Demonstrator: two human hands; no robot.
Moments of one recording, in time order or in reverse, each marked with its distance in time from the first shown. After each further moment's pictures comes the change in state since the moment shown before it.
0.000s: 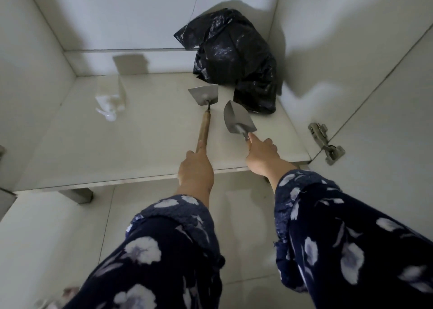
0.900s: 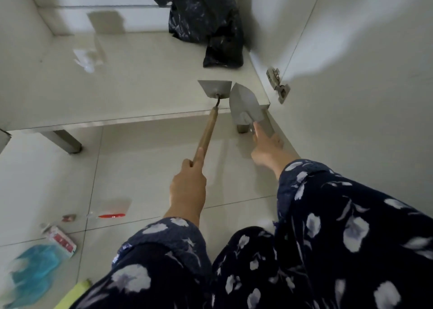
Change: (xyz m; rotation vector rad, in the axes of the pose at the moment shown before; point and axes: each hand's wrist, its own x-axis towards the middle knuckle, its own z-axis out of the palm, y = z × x) left_hand -0.199 -0.007 0.083 0.063 0.028 0.114; right_hand -0.142 0.127 0.010 0.041 -0.097 0.100
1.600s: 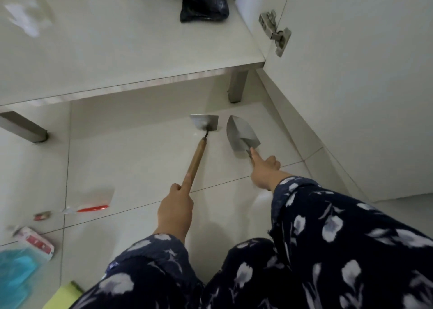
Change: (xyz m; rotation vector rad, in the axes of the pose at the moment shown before) left_hand -0.013 -0.069 0.124 0.026 -0.235 -0.038; right_hand 0.029 0.090 0.123 -0.109 -0.185 0.219
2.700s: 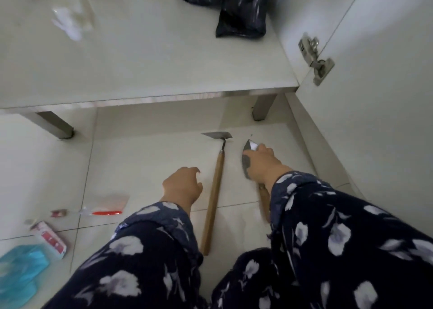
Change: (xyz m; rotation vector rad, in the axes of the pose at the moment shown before) left_hand 0.076 0.000 -0.066 0.054 -0.102 -0.038; right_hand 0.024 -0.080 -0.042 -0.266 0.062 -0.343
